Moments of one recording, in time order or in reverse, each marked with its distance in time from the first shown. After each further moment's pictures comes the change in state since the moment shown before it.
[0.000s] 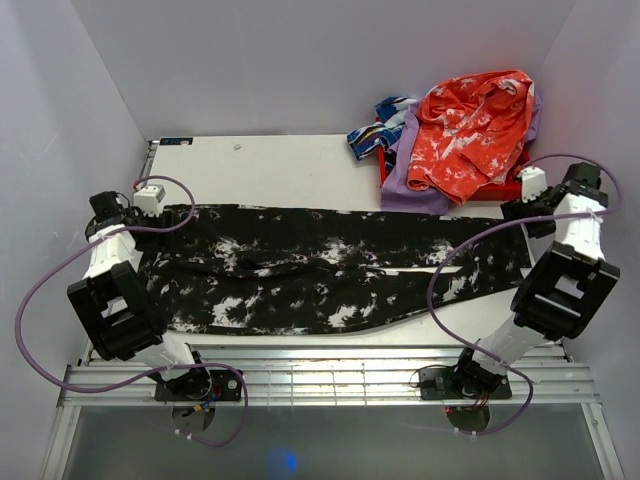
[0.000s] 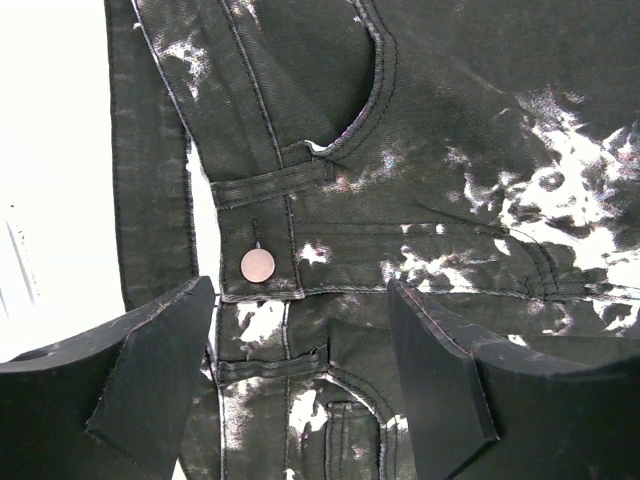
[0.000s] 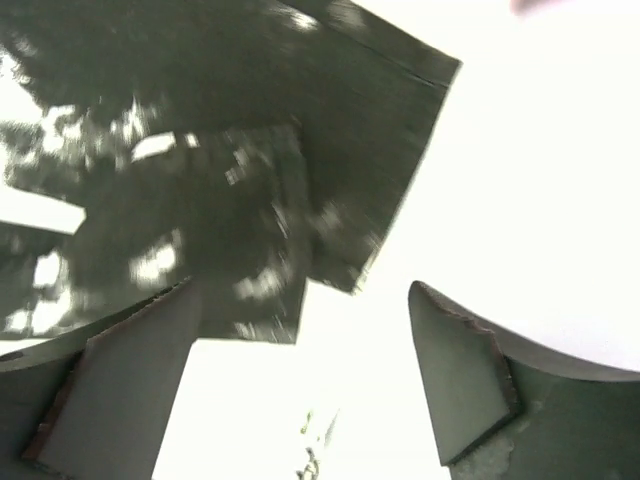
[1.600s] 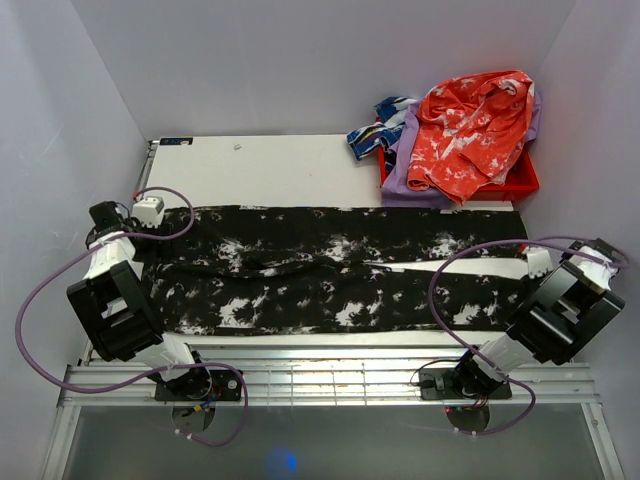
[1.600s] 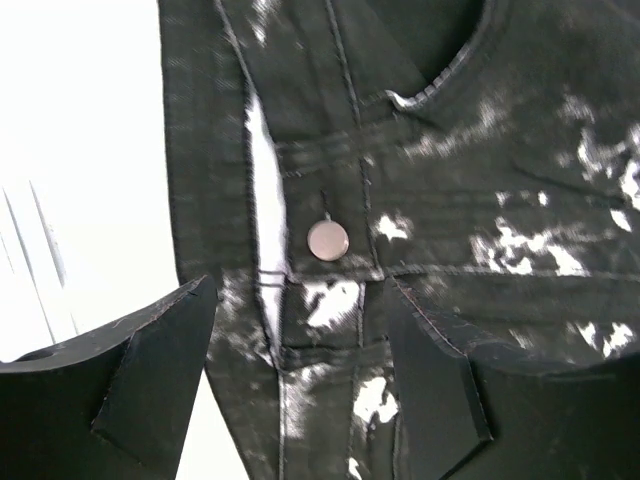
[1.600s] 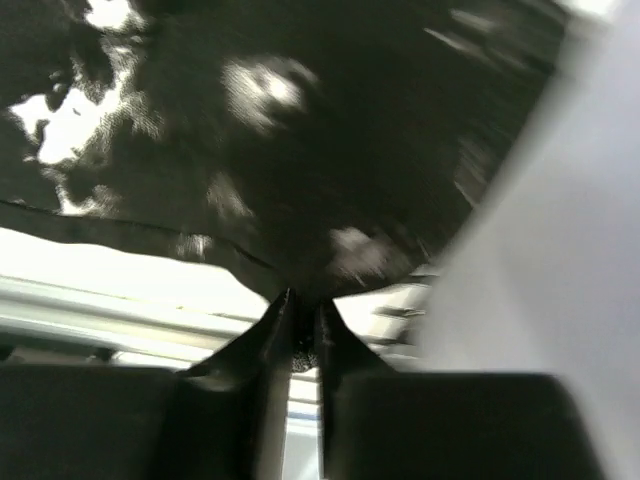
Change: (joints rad) left arm 0.030 -0.001 -0.072 0.043 -0.087 0.055; right arm -0.328 -0.192 -0.376 -0.137 0.156 -0.283
